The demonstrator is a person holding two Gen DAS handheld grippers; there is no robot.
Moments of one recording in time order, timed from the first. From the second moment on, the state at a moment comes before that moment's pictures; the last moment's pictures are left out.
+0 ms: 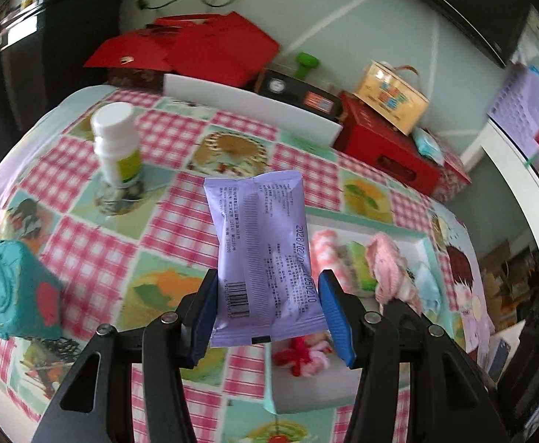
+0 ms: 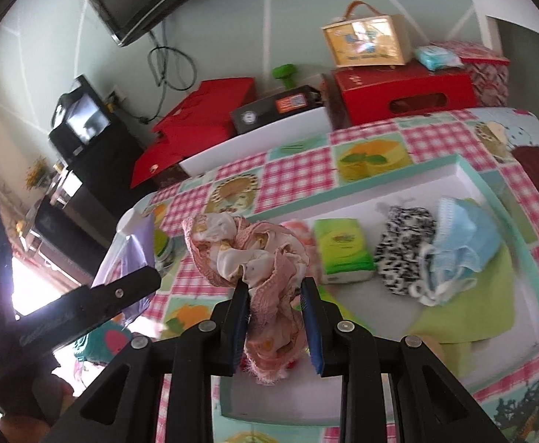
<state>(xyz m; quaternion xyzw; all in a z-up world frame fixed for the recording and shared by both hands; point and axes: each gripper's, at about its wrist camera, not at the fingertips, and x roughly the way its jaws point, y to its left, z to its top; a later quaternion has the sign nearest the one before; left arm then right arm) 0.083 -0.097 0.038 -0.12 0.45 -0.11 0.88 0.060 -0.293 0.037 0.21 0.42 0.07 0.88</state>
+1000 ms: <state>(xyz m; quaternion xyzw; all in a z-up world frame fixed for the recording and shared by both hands) 0.082 -0.199 -0.007 0.02 0.50 -0.19 0.84 0.057 -0.364 0.003 0.23 0.46 -0.04 0.85</state>
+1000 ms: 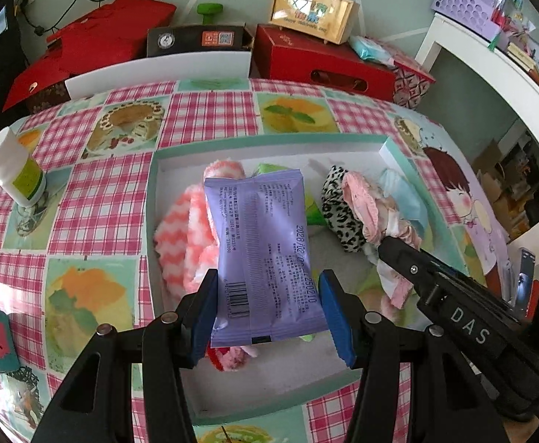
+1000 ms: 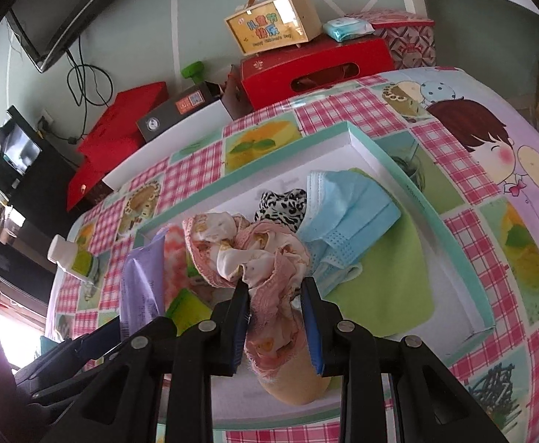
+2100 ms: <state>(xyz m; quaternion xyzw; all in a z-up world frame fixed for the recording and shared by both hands) 0.078 -0.182 -0.020 0.01 0.54 -0.17 0.82 0.067 -0.350 -0.014 0.20 0.51 -0.05 0.83</state>
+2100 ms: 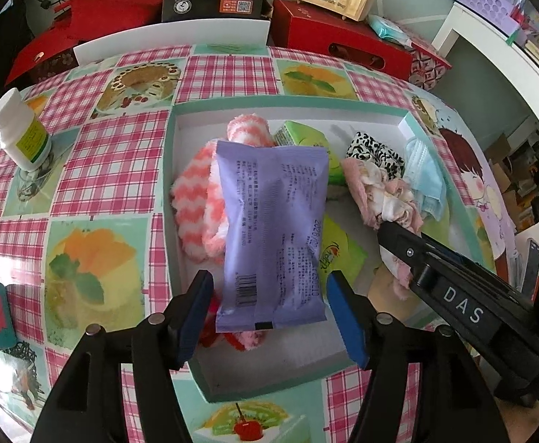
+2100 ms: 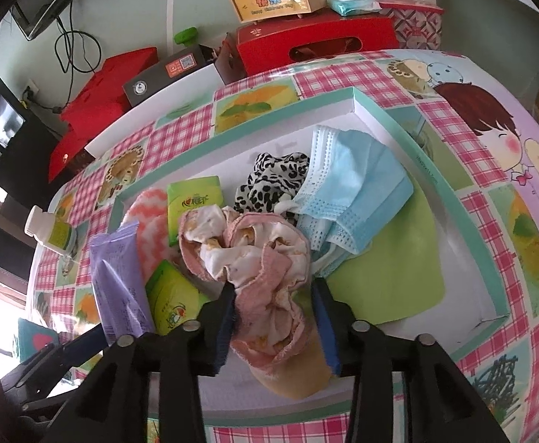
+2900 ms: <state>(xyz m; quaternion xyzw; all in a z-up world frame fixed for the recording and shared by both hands) 0.095 -0.115 -0.002 -0.06 0.52 -0.08 0.85 0.072 -0.331 -0.003 0.15 0.51 -0.03 0.85</state>
